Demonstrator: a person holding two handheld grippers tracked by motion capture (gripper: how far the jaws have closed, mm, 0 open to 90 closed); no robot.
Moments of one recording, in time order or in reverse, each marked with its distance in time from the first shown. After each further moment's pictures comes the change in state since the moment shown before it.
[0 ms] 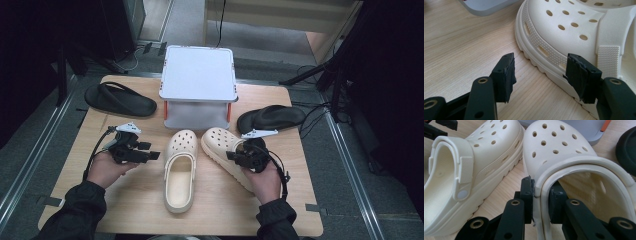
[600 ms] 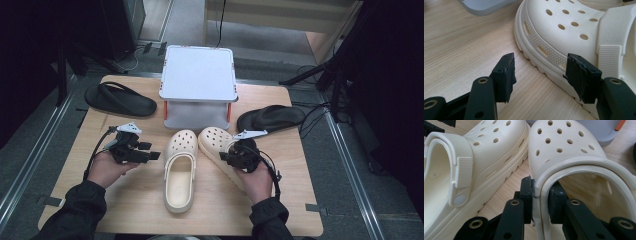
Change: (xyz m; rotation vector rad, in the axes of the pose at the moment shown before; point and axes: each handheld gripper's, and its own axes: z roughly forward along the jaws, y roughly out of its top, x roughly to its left) left arm 0.000 0.000 0.002 0.000 -0.001 0.005; right arm 0.011 0.001 0.020 0.014 -0.009 -0.023
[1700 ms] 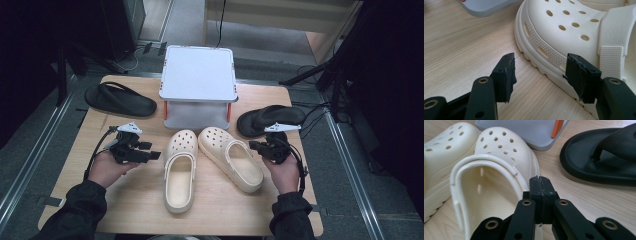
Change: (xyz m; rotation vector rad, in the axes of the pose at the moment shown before) left arm 0.000 0.001 0.001 -0.002 0.004 0.008; right arm -0.079 -0.009 -0.035 -0.083 -0.056 0.015
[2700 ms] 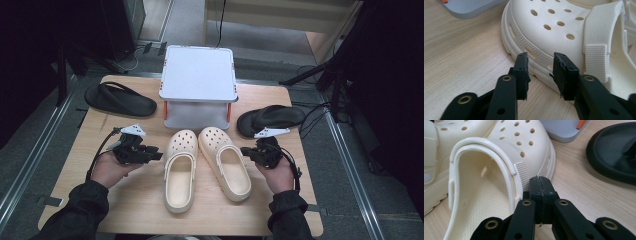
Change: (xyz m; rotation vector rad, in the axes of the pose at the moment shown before) left arm -0.008 0.001 0.004 0.009 -0.053 0.029; right arm 0.019 -0.007 0.013 0.056 0.065 -0.082
